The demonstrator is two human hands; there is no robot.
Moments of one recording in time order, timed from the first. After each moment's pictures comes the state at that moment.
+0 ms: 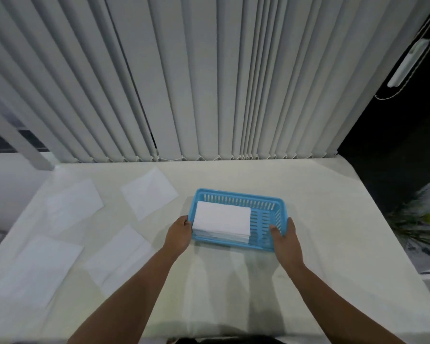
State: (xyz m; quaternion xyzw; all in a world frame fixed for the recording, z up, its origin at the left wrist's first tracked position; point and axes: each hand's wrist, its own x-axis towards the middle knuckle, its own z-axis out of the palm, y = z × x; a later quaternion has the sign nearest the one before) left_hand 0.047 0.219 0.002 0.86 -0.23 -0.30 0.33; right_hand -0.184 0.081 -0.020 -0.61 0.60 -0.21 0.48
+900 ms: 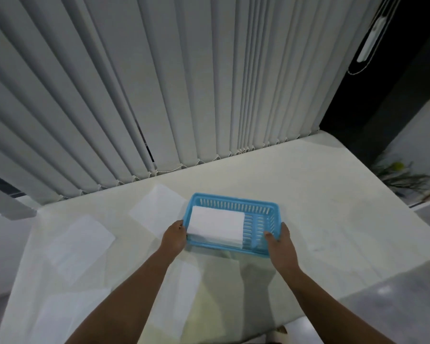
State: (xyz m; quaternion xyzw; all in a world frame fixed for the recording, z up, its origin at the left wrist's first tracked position) left_hand 0.175 0.249 -0.010 0.84 -0.34 -0.35 0.25; right_hand -0.092 0.191 -0.027 -0.53 0.68 -0.23 0.45
